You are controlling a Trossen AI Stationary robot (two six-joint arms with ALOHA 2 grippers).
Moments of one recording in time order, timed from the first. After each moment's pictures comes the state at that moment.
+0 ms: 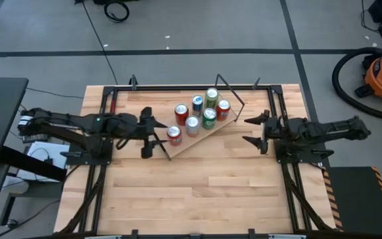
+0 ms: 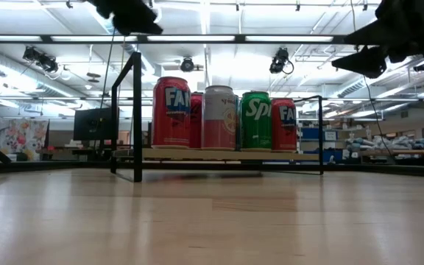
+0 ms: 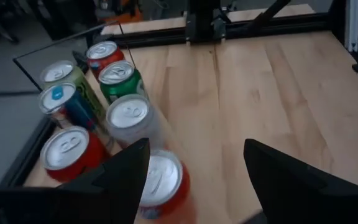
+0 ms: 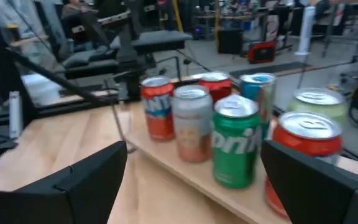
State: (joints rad) left arm -0.08 1.00 0.86 -0.31 -0.21 0.05; right arm 0.12 0.26 0.25 -0.10 0.32 0.13
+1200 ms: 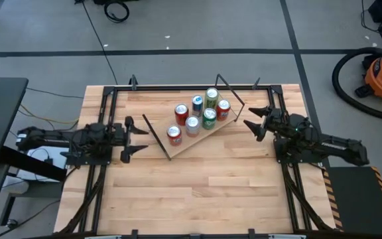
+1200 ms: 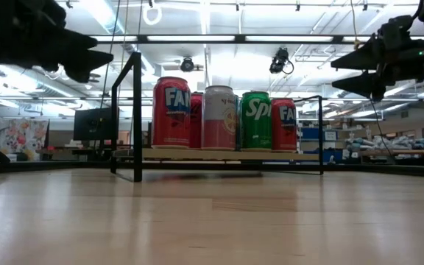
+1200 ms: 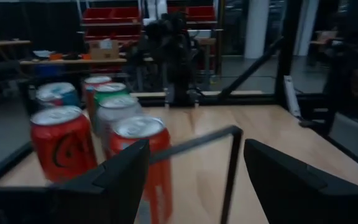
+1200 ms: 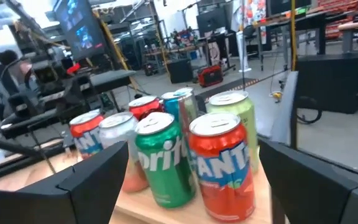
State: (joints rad) left arm -0.01 0.28 0.08 0.22 -0.01 0.03; right arm -0.29 0.07 0.08 0.03 0.16 0.23
